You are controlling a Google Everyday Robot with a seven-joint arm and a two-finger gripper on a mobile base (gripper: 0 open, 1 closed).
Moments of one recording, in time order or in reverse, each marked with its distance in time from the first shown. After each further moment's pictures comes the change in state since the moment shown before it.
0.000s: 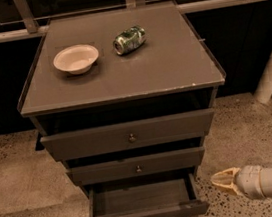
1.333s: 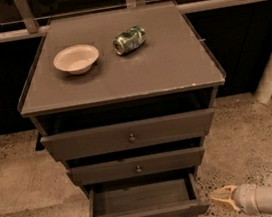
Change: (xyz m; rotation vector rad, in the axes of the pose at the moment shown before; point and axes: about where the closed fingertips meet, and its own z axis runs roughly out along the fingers) arm 0.084 0.012 0.049 -0.052 -0.032 0.208
